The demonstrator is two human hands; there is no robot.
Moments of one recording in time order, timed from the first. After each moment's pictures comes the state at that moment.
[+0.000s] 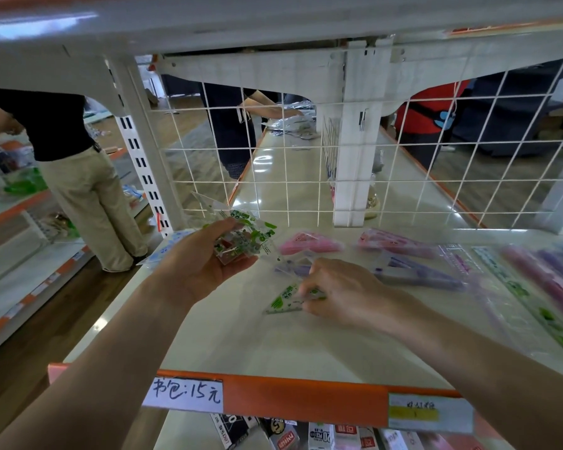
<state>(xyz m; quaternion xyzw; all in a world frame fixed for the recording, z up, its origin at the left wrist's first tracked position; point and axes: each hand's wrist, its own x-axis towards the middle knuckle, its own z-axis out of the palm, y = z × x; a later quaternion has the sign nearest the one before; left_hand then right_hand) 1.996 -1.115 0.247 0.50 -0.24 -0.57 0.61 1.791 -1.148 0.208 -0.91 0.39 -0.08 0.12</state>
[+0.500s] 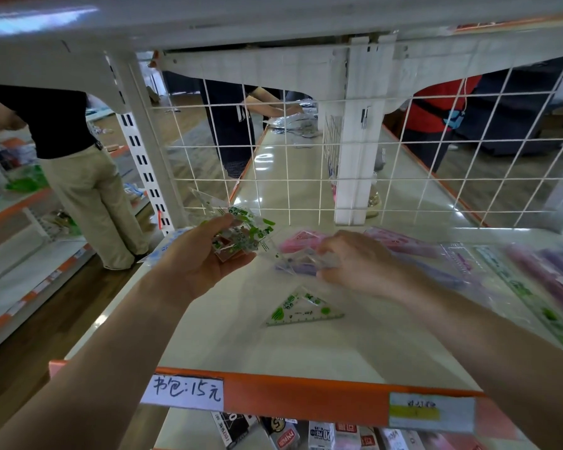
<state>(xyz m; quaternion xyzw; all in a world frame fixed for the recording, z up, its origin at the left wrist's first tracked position) 1.997 -1.115 0.250 0.50 -0.24 -0.57 0.60 1.783 -1.176 0.222 -0.87 0.47 -0.07 0.11</state>
